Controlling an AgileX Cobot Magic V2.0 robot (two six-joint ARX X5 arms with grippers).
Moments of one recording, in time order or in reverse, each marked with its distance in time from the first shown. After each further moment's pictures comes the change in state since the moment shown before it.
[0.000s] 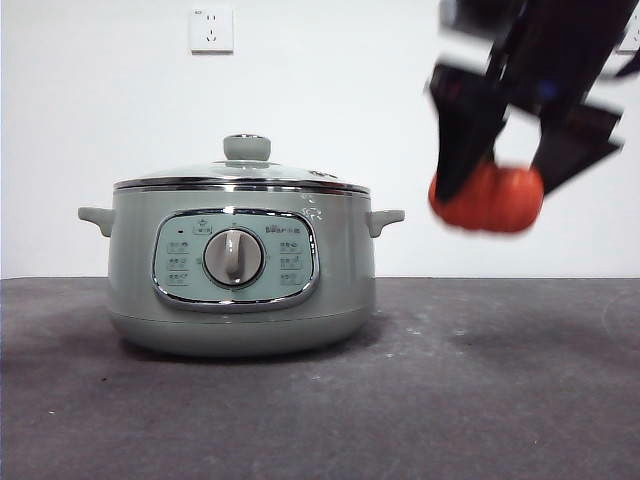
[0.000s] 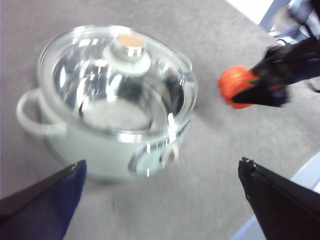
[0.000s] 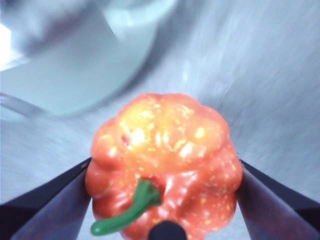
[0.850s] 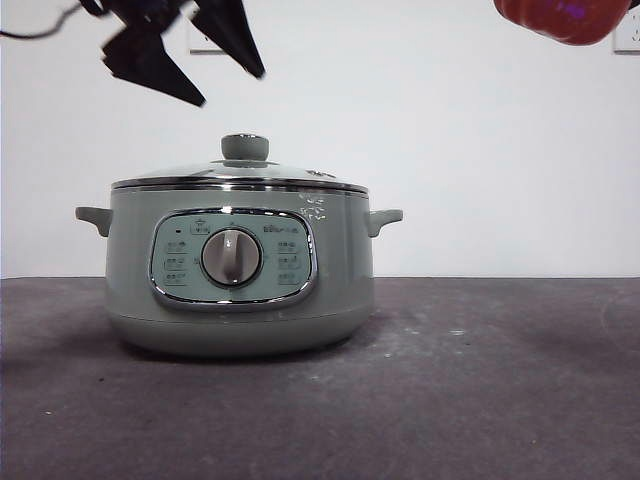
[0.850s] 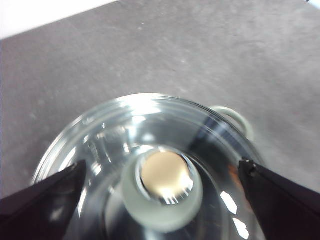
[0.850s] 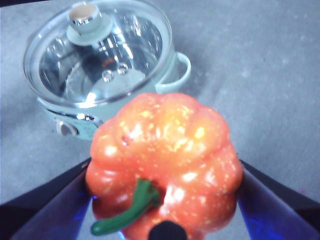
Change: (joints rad) left arm -0.288 0.794 0.466 0.285 -0.311 0.047; right arm 0.000 -0.420 0.000 -0.134 -0.052 0.027
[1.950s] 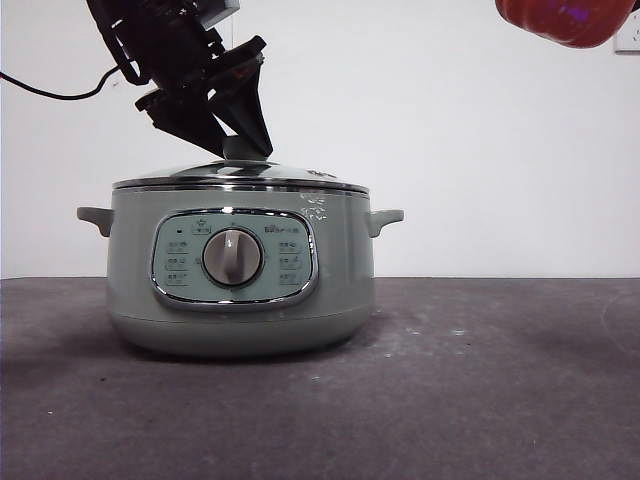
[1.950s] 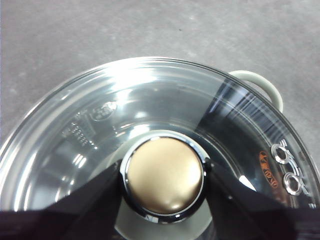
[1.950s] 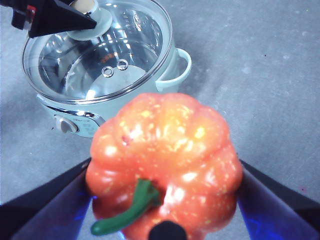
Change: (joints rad) left arm -0.051 0.123 0.002 0.003 -0.074 0.035; right arm 0.000 0.000 0.000 -0.005 0.000 0.000
